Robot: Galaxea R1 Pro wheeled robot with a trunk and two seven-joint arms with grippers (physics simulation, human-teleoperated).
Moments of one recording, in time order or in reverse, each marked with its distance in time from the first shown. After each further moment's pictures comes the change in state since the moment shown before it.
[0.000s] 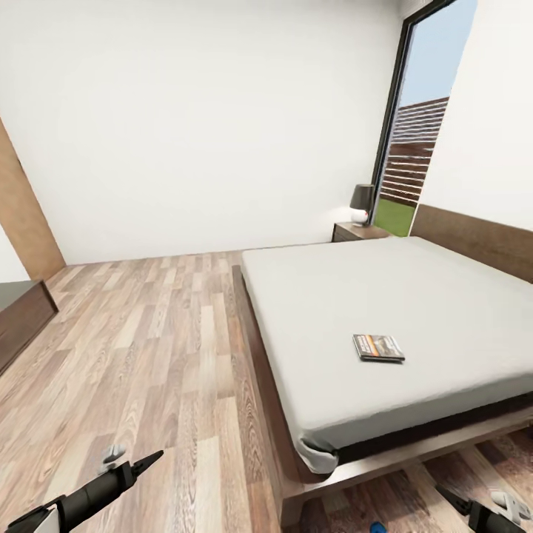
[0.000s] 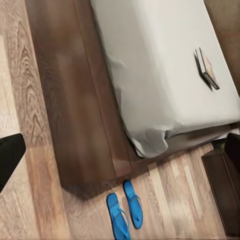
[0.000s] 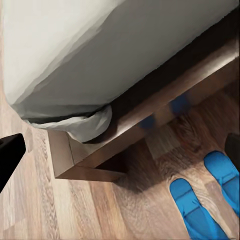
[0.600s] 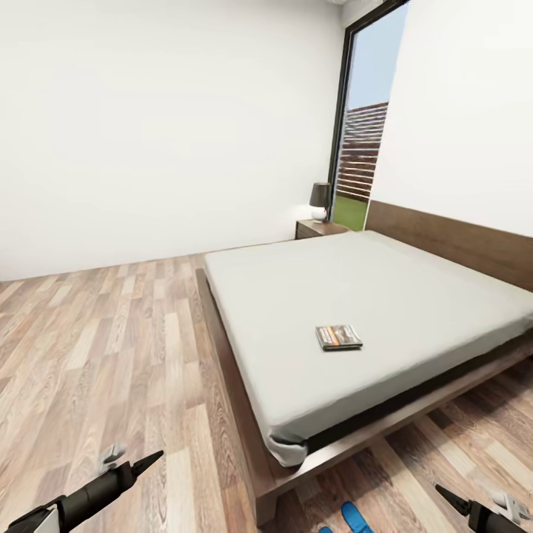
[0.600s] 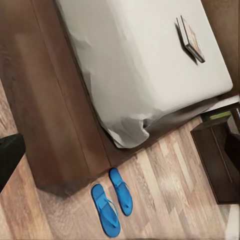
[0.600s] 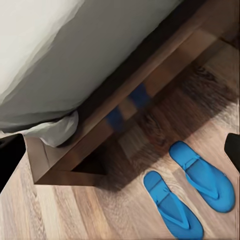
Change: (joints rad) left arm 0.000 0.000 0.000 0.000 0.000 0.000 0.000; right arm 0.000 0.000 0.000 0.000 0.000 0.000 -0.001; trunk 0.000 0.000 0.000
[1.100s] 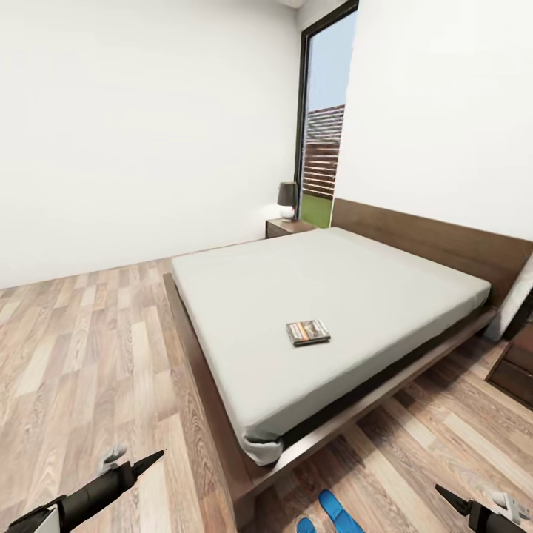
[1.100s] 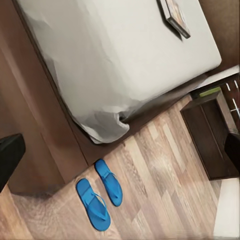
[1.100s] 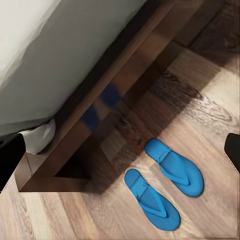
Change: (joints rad) left arm 0.000 -0.001 0.000 0.000 0.000 0.000 0.000; right arm 0.000 0.000 0.000 0.000 0.000 0.000 0.000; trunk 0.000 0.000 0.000
